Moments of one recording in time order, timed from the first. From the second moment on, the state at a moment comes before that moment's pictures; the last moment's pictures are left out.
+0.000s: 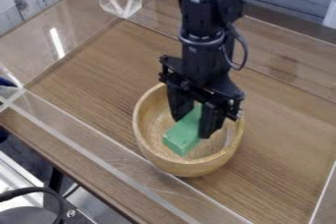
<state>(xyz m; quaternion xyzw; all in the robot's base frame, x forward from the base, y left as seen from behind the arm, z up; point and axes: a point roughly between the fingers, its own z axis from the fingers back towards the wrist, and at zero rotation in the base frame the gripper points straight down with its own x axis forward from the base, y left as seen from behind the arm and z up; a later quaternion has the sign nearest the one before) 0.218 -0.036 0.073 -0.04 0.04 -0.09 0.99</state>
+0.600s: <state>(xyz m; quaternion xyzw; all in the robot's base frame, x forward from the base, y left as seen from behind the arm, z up) 0.218 -0.035 0.067 -0.04 0.05 -0.08 0.99</state>
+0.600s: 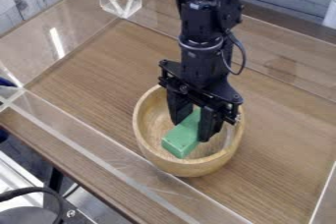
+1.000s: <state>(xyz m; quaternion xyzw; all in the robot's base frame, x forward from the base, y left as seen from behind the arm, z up) 0.213 -0.031 0.068 -0.04 0.07 -0.08 0.99</state>
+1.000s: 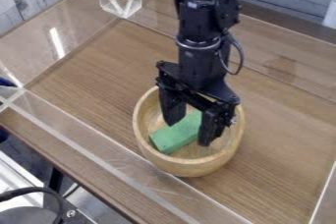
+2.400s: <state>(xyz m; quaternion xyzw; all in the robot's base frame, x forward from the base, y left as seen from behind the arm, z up) 0.226 -0.010 0.115 -0.04 0.01 -0.06 1.00</state>
